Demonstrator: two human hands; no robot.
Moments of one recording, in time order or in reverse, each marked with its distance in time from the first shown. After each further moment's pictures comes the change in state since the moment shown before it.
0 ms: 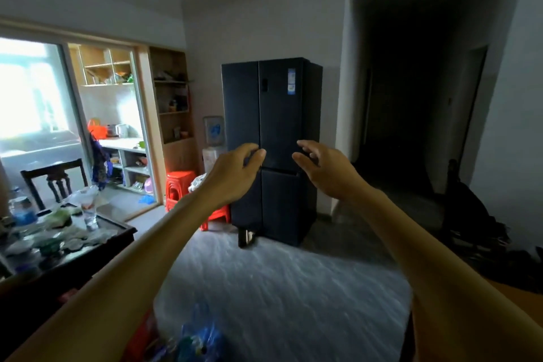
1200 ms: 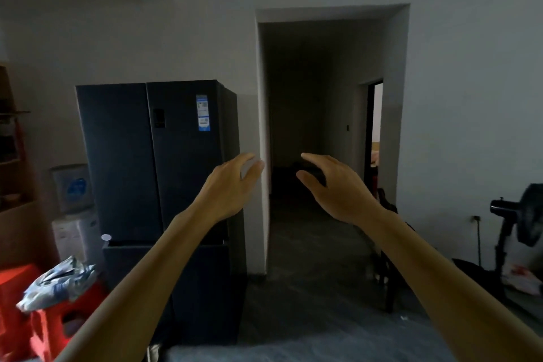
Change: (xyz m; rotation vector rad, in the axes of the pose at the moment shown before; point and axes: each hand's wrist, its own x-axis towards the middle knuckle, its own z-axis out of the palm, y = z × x) left_hand 0.561 -0.184 0.201 -0.215 -0.217 0.340; right_hand 0.432 0.275 0.083 -0.374 0.272 0.201
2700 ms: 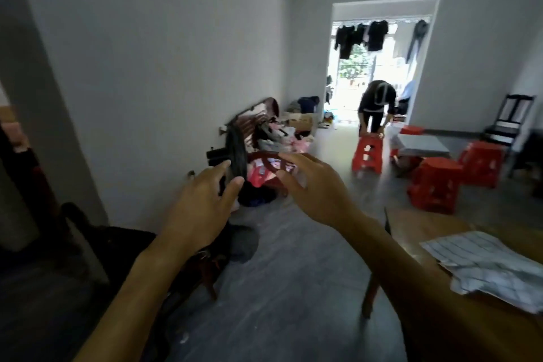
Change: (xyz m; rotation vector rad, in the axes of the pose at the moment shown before) left_hand 0.568 0.094 0.726 -0.535 -0.613 0.743; right_hand 0.127 0.709 0.006 -0.622 0.409 0.918
